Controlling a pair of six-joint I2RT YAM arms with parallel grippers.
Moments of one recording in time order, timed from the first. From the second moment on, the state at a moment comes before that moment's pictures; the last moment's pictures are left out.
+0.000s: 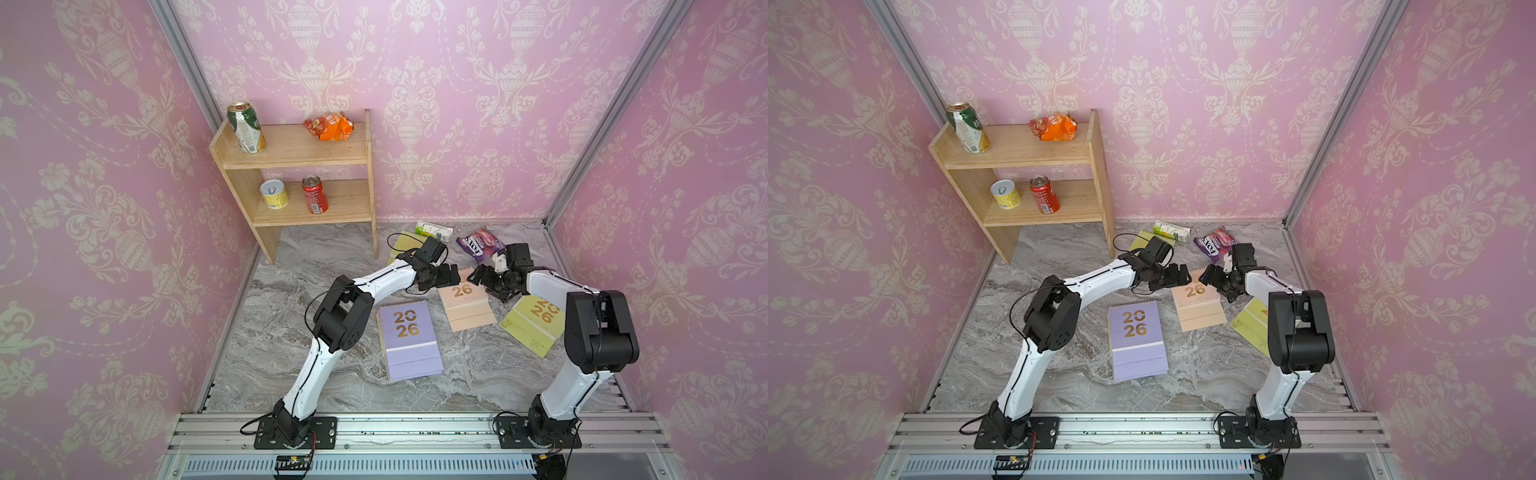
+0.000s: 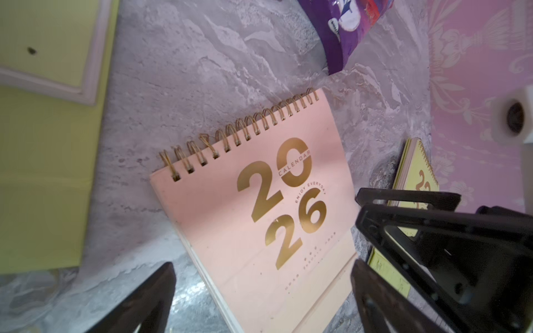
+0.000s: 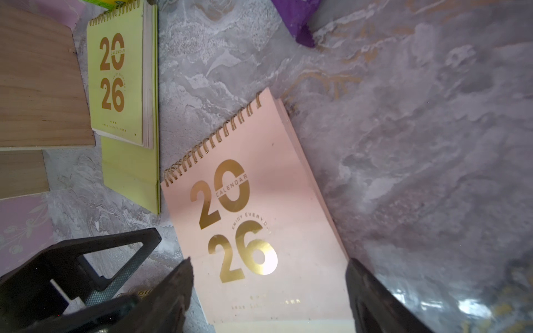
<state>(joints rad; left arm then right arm) -0.70 2.32 1.88 -0.47 0.25 -0.74 0.01 1.78 1.08 -0.32 -0.37 0.49</state>
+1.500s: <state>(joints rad) -0.70 2.38 1.93 -0.46 0.35 -0.78 -0.04 1.83 1.09 -0.33 -0.38 0.47</state>
